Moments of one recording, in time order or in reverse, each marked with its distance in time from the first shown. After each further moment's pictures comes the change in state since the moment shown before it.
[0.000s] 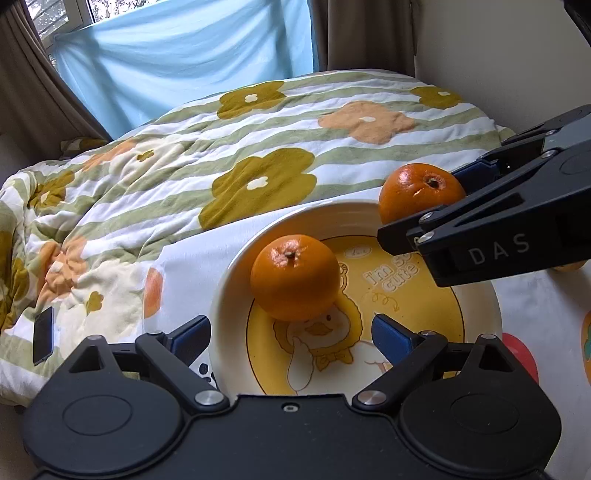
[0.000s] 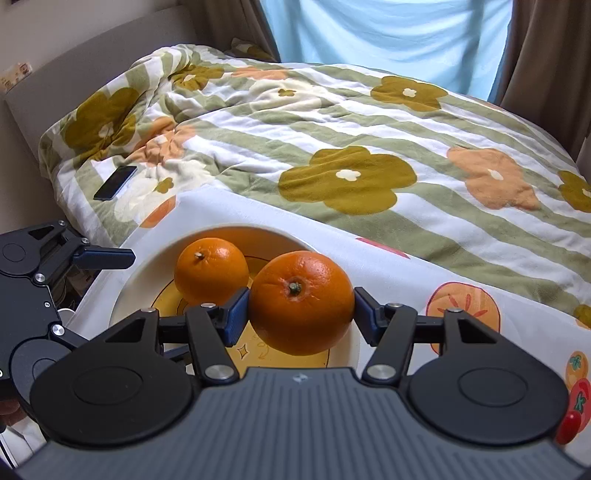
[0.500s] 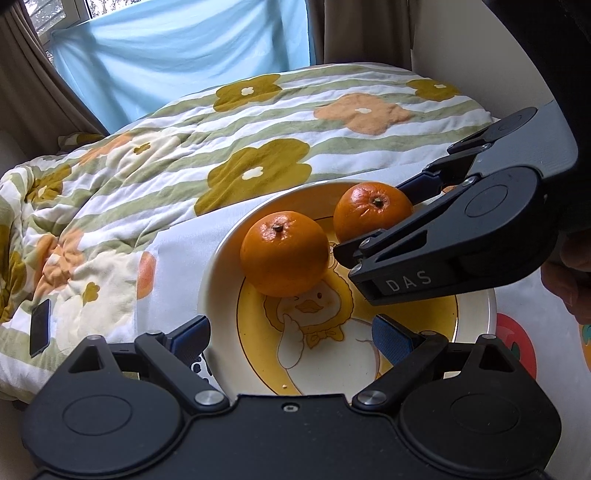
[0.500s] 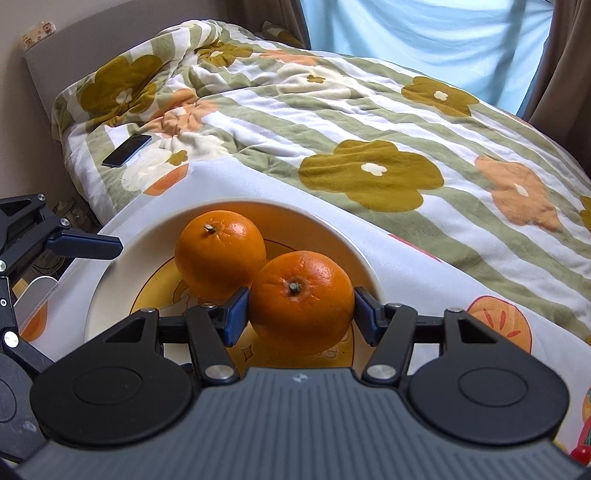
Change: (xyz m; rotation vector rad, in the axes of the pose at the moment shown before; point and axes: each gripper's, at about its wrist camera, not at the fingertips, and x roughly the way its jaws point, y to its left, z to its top) left arm 0.001 -0.002 -0.011 0.009 0.009 -0.016; right arm 0.038 0.014 -0.007 -0.103 0.020 0.027
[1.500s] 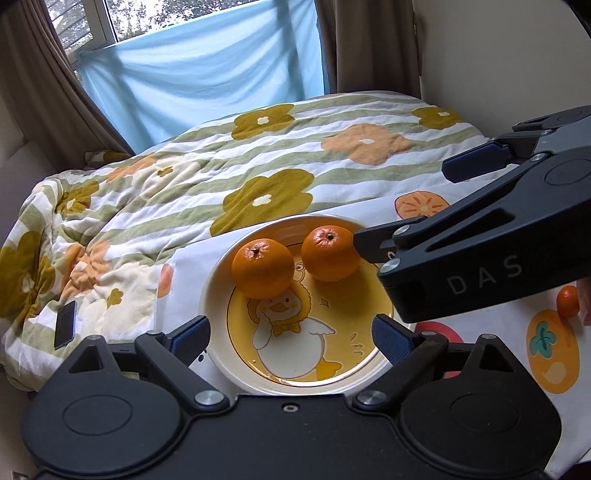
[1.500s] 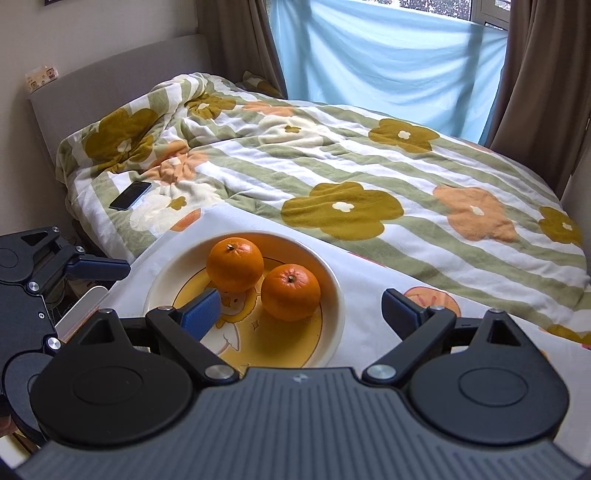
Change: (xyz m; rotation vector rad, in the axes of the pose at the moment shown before) left arm -0.081 -0.047 -0.009 -0.045 -0.084 0.080; right arm -0.127 0.000 -0.031 0.054 -0.162 -0.070
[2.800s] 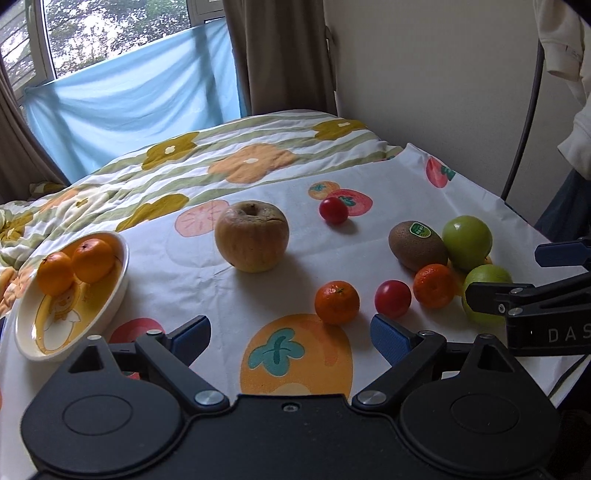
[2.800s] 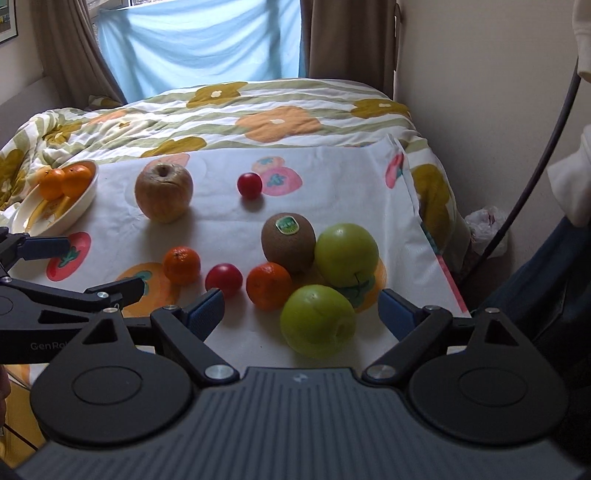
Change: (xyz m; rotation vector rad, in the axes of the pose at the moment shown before) left arm -0.023 -0.242 -0.028 0.074 -0.093 -0.140; right arm -0.156 -0.183 -0.234 0.379 0.052 -0.335
